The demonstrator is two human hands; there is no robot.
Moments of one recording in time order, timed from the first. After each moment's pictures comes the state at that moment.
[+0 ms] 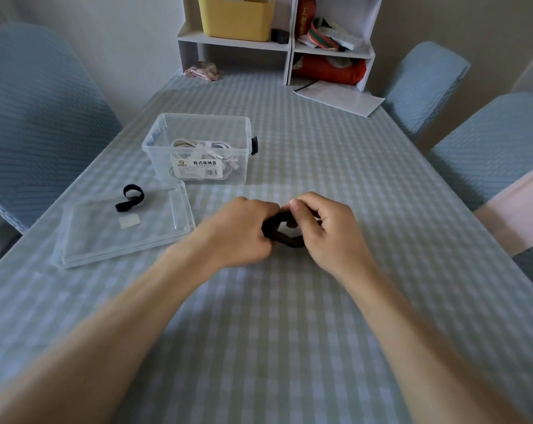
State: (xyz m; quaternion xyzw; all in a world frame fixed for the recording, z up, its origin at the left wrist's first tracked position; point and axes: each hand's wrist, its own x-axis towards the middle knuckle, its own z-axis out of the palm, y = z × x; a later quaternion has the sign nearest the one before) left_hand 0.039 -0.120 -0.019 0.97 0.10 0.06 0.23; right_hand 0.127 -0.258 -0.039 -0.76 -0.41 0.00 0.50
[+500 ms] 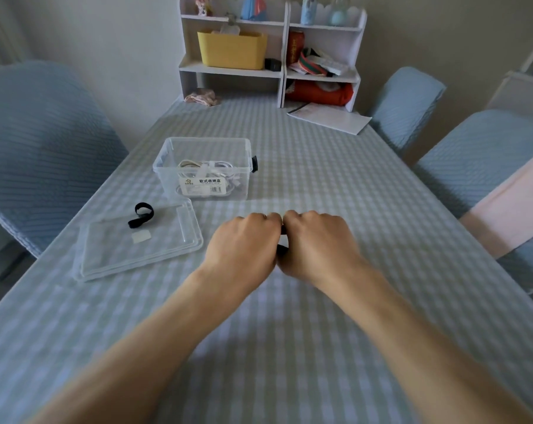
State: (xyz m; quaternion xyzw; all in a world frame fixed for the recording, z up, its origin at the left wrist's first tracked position) left_hand 0.019 -0.147 -0.009 0.98 0.16 0.11 -0.02; right_hand 0.103 -0.244 -0.014 -0.87 -0.47 -0.16 0.07
